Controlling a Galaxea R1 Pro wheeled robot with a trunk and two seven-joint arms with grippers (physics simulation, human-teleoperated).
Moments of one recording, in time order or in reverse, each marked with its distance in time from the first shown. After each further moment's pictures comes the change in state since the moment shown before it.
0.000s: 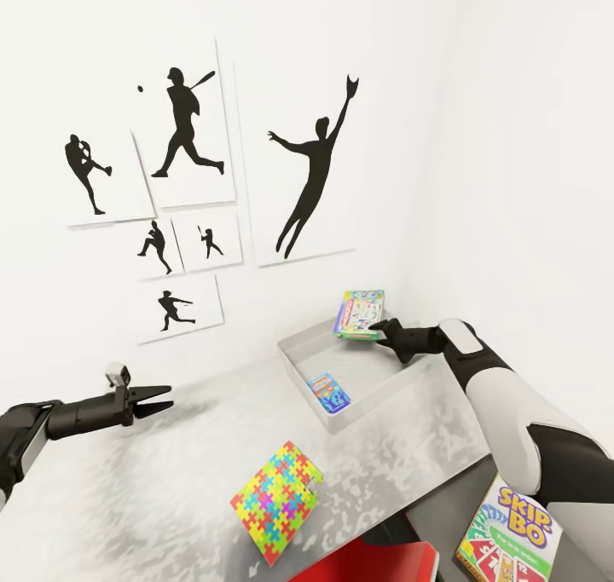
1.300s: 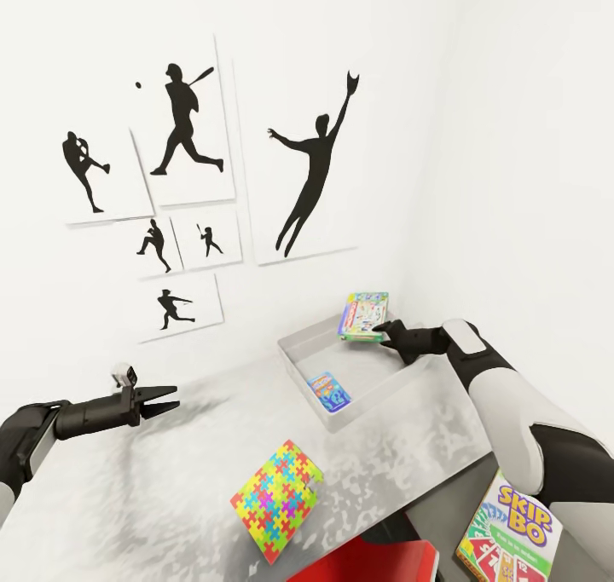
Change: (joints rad) left arm 0.000 -0.023 -0.001 0.000 -0.001 0.000 0.000; right arm 0.000 -0.010 -0.004 0.000 0.002 -0.001 -0.024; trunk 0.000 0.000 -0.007
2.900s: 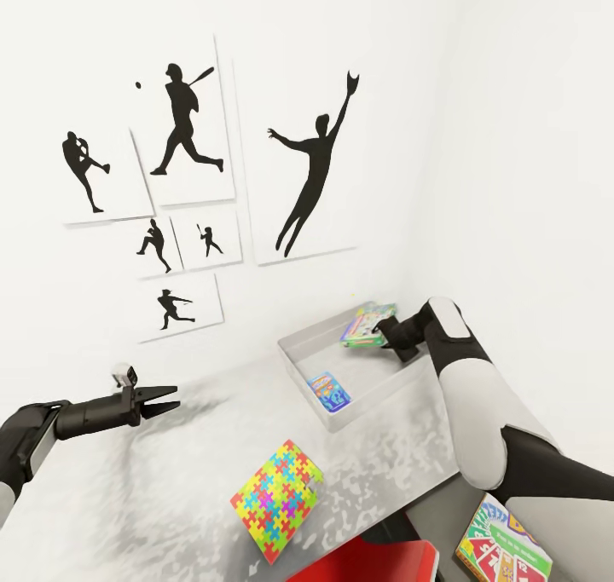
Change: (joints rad) left arm 0.000 -0.002 0.000 0.000 0.000 0.000 0.000; right arm -0.006 0.162 -0.185 -0.226 -0.053 -0.081 -0.638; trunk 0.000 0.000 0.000
